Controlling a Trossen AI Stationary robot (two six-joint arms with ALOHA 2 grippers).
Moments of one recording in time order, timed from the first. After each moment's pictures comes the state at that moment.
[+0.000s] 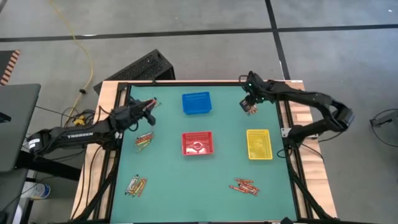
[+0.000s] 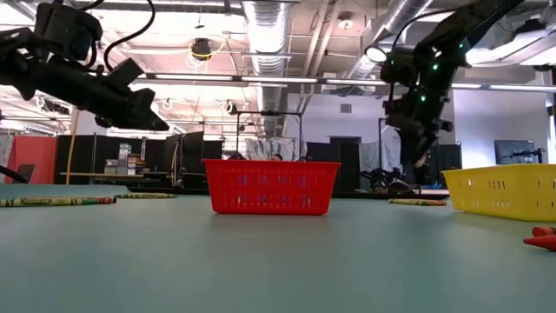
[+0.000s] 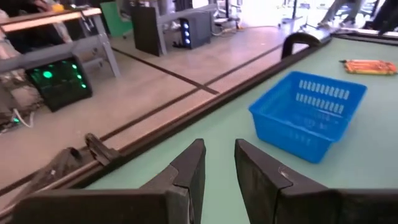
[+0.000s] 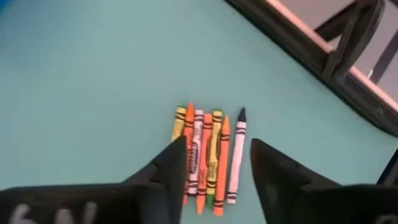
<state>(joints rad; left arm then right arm) 0.45 0.65 0.09 0.43 -0.45 0.03 -0.72 1.35 0.85 -0.62 0.20 0.12</state>
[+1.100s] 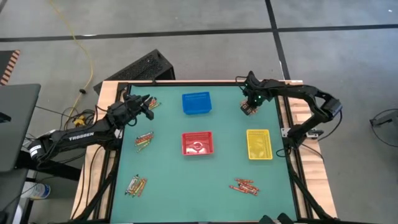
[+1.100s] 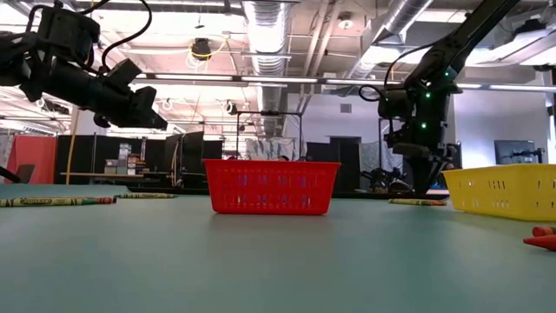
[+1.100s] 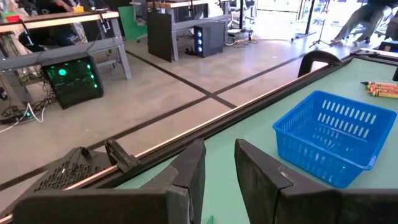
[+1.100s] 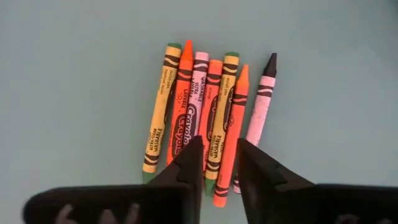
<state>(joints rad) 0.60 0.65 0.09 0.48 -0.34 0.00 -0.82 1.53 0.85 -0.64 0.08 0.02</state>
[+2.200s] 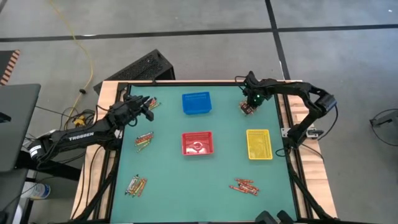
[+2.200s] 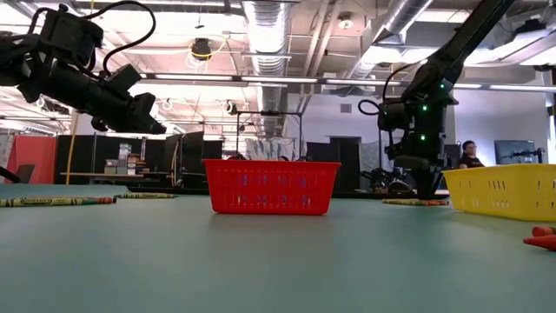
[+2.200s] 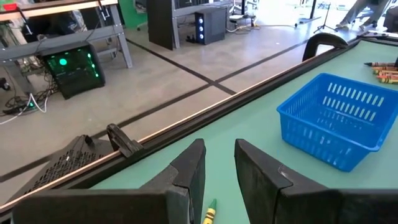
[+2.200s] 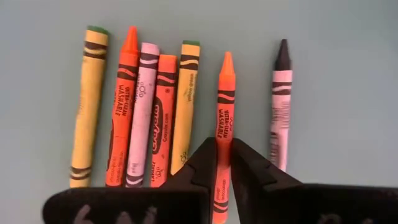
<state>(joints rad) 0.60 0.65 0.09 0.42 -0.35 0.00 -0.86 1.63 0.85 -0.60 0.08 -0.01</state>
